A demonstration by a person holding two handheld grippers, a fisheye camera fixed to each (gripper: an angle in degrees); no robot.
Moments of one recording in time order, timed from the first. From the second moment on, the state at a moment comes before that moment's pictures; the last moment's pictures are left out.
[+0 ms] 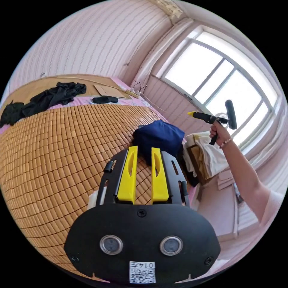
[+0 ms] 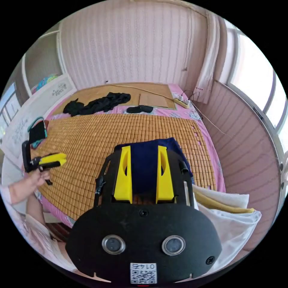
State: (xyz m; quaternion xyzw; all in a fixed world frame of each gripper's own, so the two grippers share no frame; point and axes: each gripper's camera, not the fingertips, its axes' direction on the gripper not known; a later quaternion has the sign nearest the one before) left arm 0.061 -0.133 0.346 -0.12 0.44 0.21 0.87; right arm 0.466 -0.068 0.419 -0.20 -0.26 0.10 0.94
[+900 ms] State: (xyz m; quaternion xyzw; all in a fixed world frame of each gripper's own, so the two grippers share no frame) left arm -0.553 -0.018 0.166 -0.01 0.11 -0.03 0.99; right arm -0.039 -0.114 0.226 -0.06 -0.54 -0.31 0.78
